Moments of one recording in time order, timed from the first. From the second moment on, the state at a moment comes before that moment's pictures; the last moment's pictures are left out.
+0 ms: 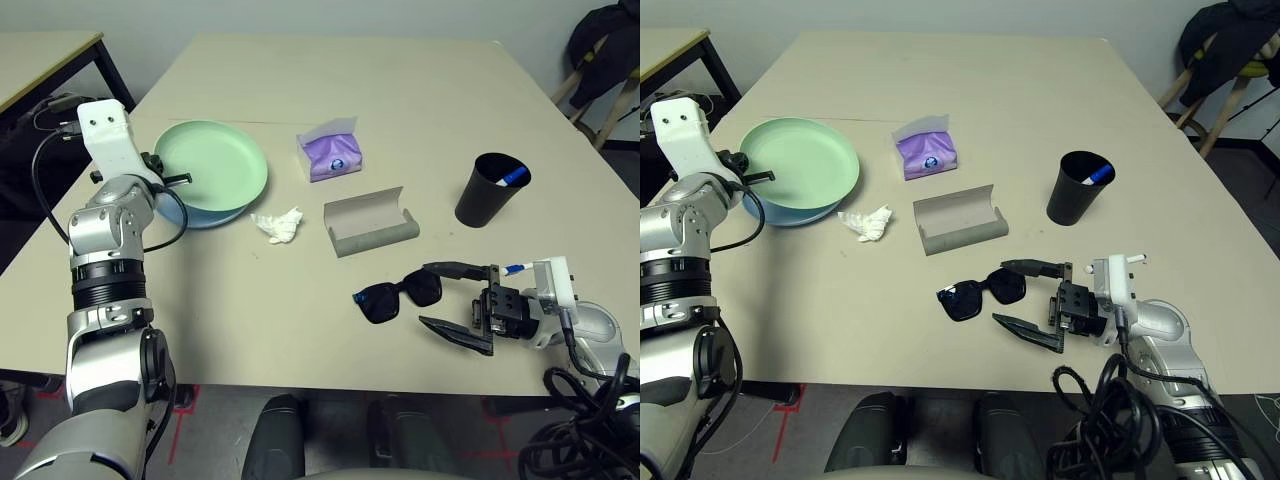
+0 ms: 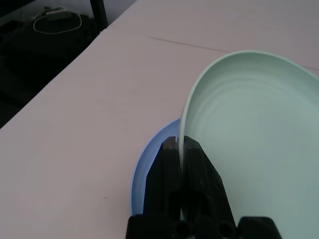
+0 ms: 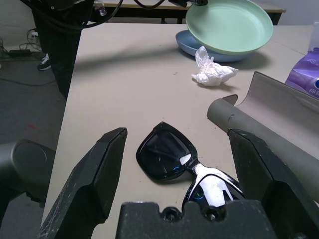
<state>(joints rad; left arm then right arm) -0.77 0.53 0.34 0.41 -0.19 0.70 0.02 -0.05 -0.54 -0.01 0.05 0.49 -0.21 1.29</state>
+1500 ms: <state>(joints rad) -0.34 0.60 0.23 -0.37 -0.59 1.02 -0.47 -0.05 -0.55 -0.02 0.05 0.50 -0.20 1.27</state>
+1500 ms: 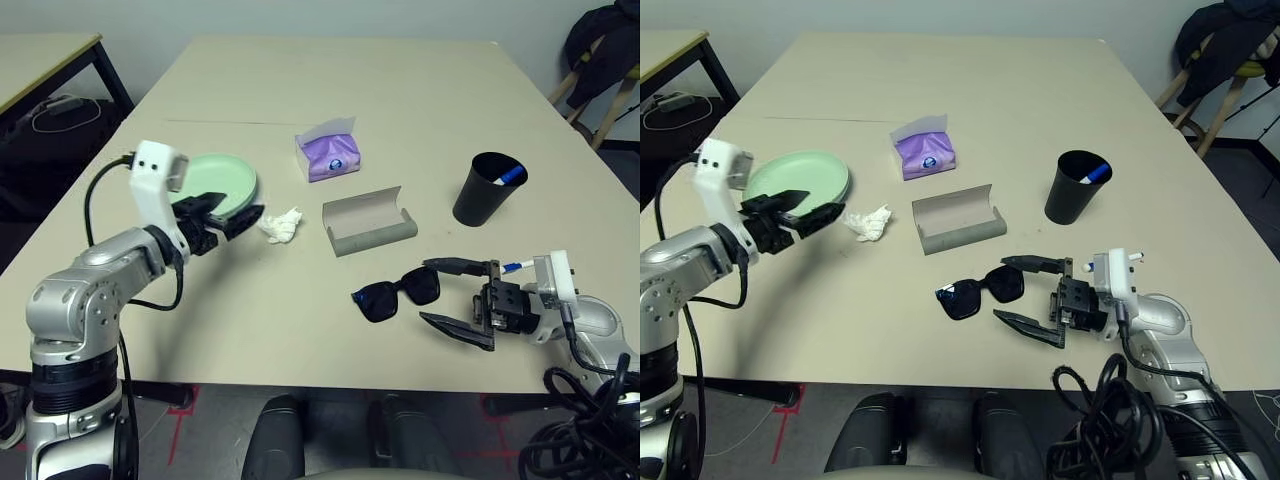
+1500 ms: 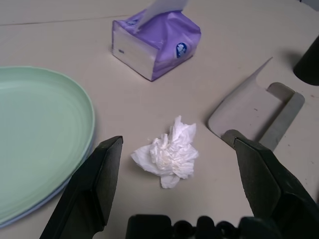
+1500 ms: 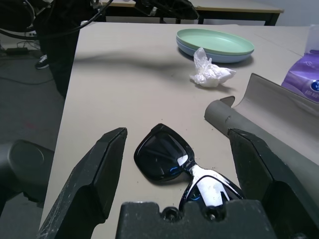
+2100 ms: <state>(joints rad) -0.34 0.62 0.06 -0.33 -0.44 0.83 -0.52 0.05 -0.54 -0.06 -0.02 0.50 -0.18 1.14</state>
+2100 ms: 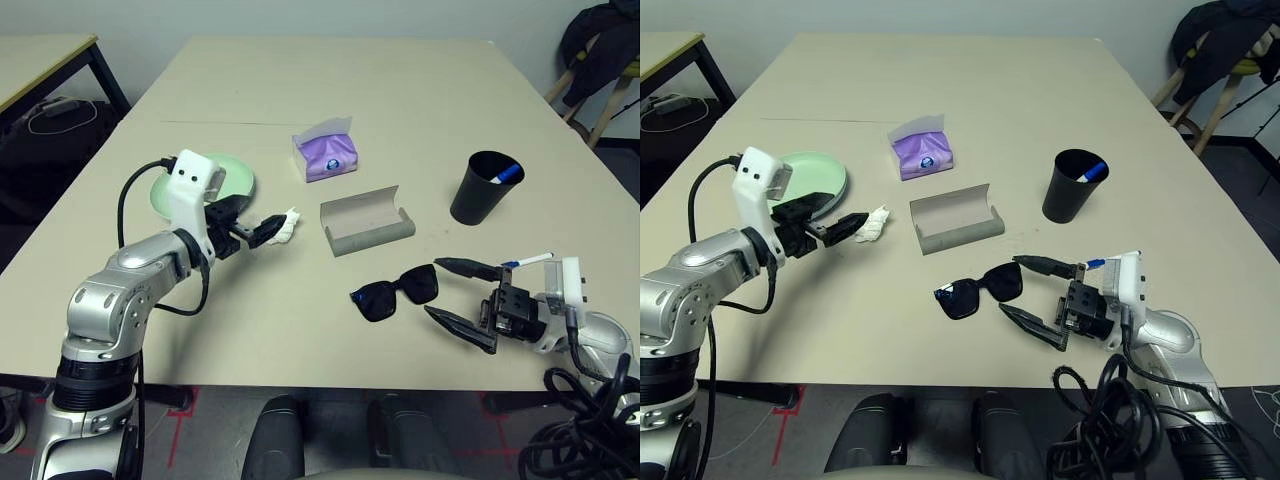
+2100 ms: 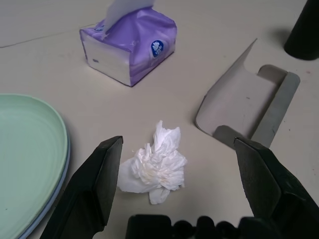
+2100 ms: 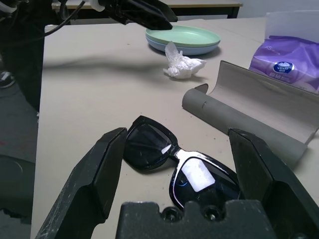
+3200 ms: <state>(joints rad) -0.36 0.53 -0.07 -0.05 -0.17 0.61 -0.52 0.15 -0.52 -0.08 -0.11 0.49 -0.18 1.00</state>
